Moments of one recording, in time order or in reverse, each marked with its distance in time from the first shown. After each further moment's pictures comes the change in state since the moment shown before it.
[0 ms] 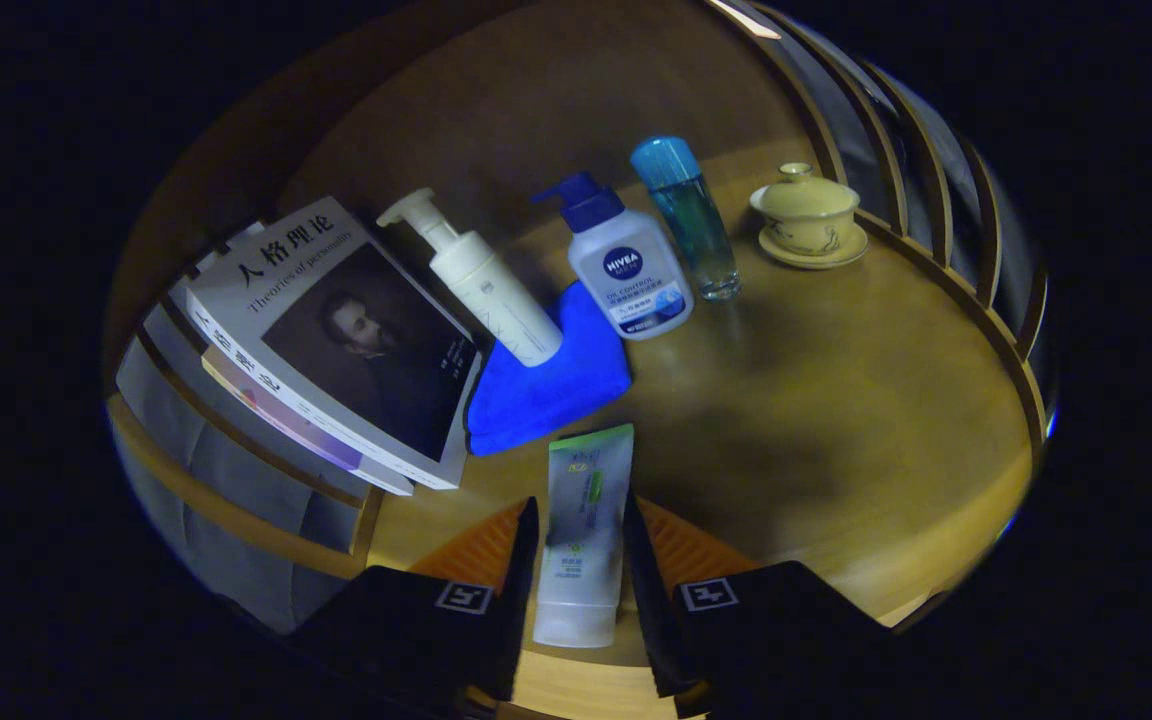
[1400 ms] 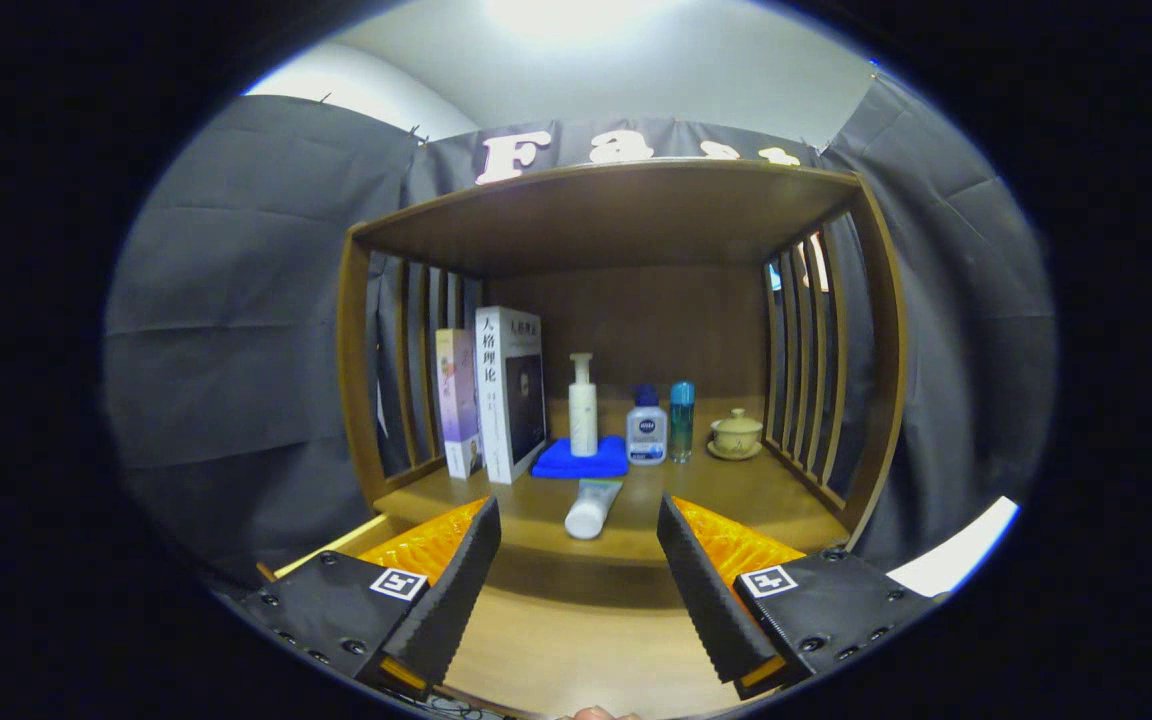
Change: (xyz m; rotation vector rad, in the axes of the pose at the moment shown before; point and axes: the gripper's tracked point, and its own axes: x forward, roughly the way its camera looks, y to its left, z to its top) arm -0.199 0.018 -0.115 -0.517 -0.606 -0.047
